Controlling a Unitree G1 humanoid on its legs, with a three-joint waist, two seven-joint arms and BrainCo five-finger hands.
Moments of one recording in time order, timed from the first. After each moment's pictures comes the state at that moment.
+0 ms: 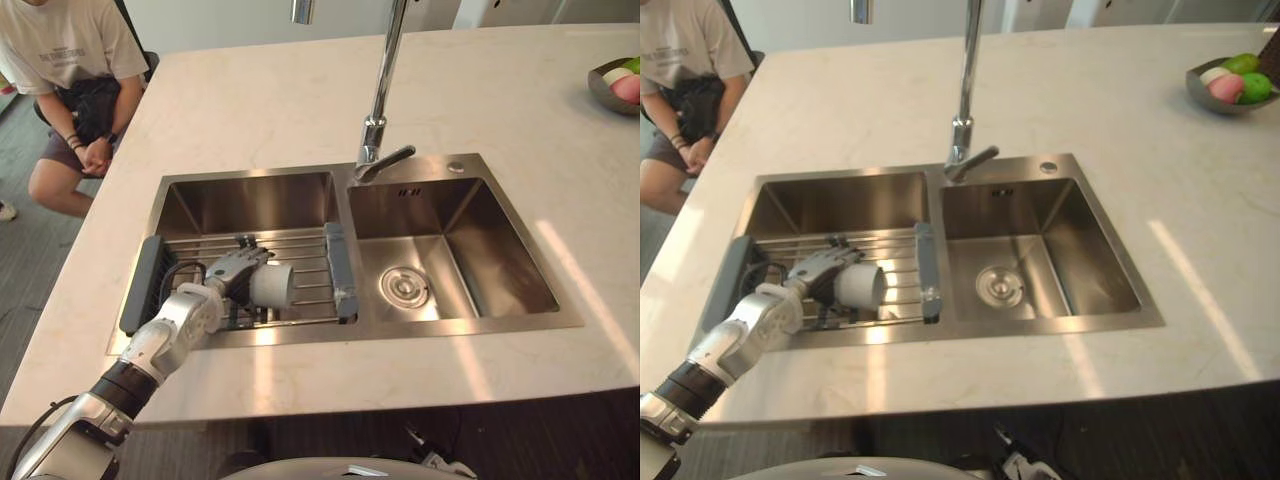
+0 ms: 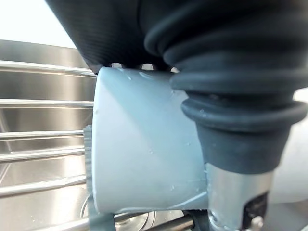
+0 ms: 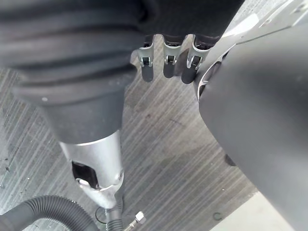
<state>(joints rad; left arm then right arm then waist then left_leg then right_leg) -0.30 0.57 -0.48 0.17 0.77 -0.01 -0.17 0.05 -0.16 -0.30 1.11 0.56 0.15 0.12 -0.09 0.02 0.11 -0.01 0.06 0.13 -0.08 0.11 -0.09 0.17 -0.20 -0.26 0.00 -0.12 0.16</state>
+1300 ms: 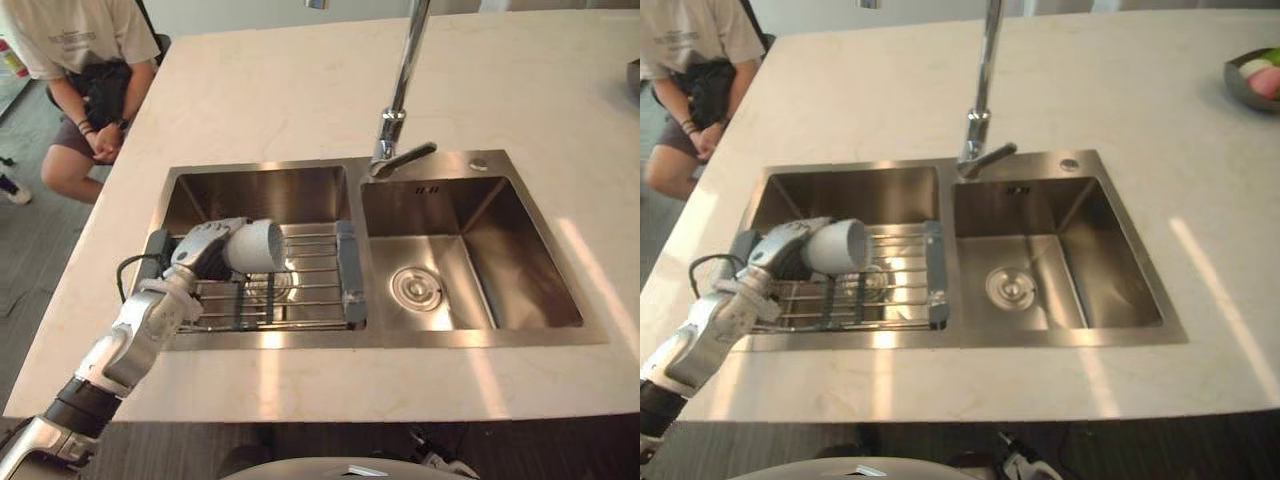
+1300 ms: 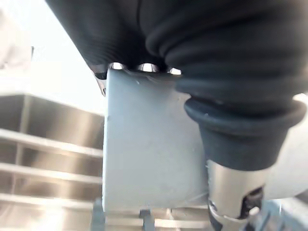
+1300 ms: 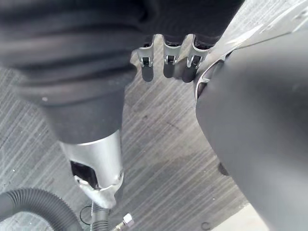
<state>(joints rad) -0.12 0.68 -0.19 -0.21 0.46 -0.04 0.05 0.07 -0.16 -0.26 1.08 0.60 0.14 0.09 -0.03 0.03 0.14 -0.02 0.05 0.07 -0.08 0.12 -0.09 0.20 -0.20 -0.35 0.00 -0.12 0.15</state>
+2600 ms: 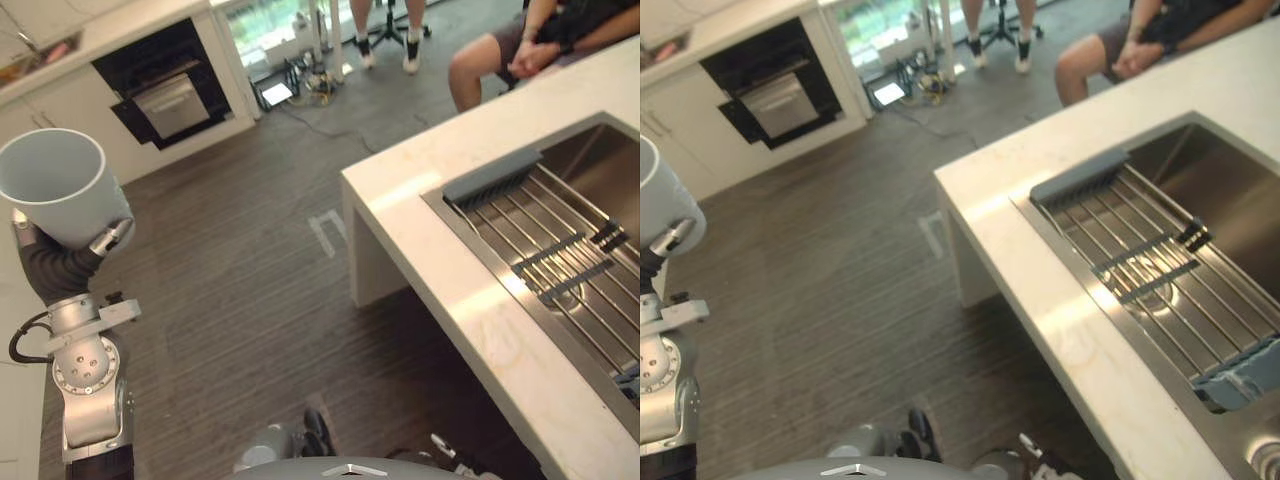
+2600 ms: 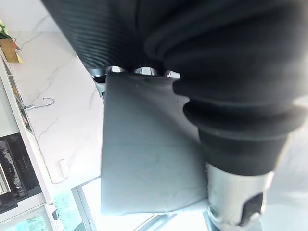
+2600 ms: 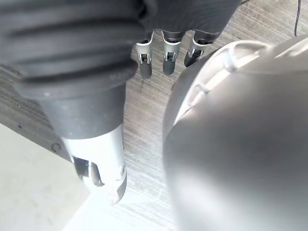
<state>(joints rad) 0.10 0.21 0.29 -0.39 -0.09 -0.28 0.25 0.15 -0.22 -0.35 1.08 0.43 0.13 0.10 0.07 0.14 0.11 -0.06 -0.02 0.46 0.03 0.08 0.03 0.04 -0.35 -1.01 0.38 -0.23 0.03</state>
